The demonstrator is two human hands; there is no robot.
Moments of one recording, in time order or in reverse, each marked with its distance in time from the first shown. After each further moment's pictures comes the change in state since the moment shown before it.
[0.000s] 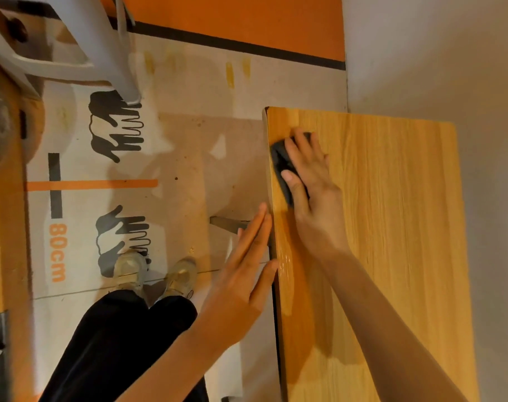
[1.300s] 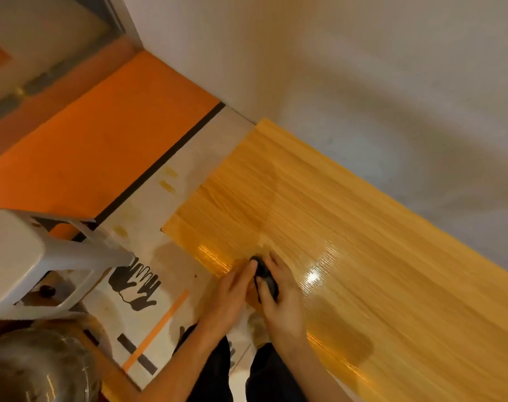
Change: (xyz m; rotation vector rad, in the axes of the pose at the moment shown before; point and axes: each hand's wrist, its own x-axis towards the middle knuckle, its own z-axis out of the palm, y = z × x) left_hand 0.046 0.156 -0.017 0.111 -0.602 -0.517; right_hand -0.145 -0.093 -0.037 0.500 0.660 0.722
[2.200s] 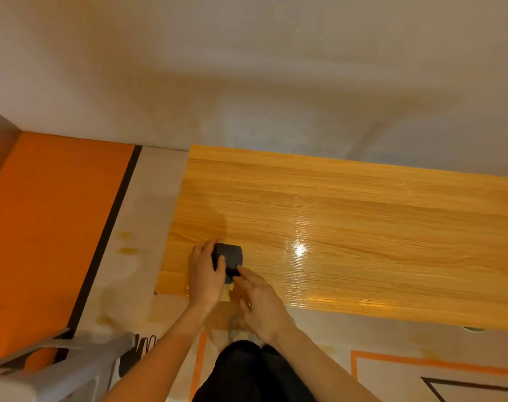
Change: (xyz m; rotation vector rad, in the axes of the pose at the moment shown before) left_hand 0.104 0.009 -0.070 0.753 -0.002 0.456; right_hand 0.003 -0.033 0.061 -0.263 -0.102 0.174
